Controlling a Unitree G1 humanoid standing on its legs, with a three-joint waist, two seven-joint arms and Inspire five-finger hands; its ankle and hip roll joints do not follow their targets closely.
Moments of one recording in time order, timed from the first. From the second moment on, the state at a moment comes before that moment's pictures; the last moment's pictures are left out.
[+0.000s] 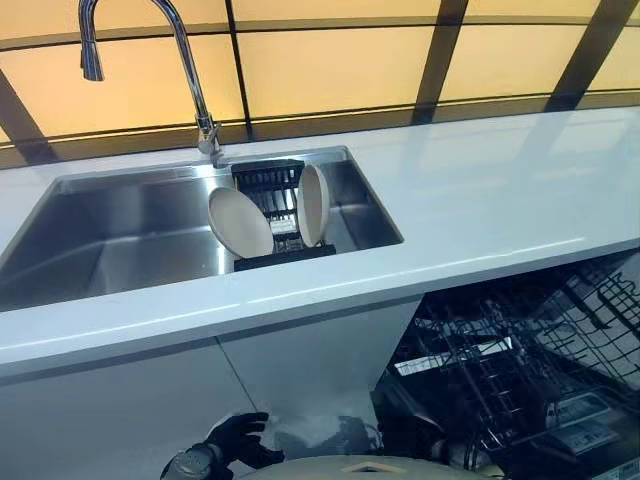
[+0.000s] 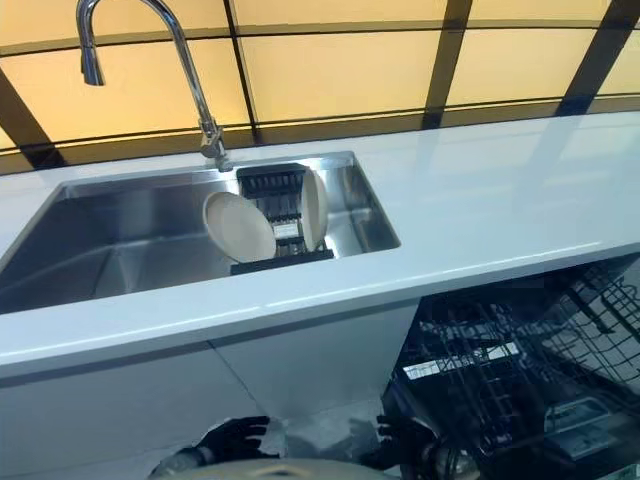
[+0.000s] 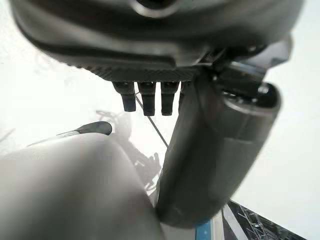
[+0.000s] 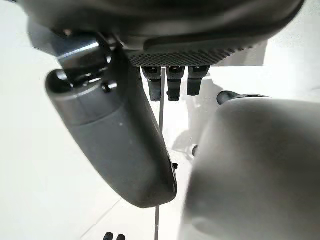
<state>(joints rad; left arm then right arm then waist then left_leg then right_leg) -0.01 0.25 -0.29 1.20 -0.05 -0.17 -0.19 -0.04 -0.22 0.25 1.21 0.05 -0.10 0.27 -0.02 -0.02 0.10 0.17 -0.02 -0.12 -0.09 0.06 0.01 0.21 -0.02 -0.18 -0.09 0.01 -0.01</state>
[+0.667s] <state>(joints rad) -0.01 0.25 -0.30 1.20 -0.04 -0.17 -0.18 -0.02 -0.22 0.25 1.22 0.05 -0.10 0.27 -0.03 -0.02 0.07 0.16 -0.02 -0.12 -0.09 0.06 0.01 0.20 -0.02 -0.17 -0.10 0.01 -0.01</state>
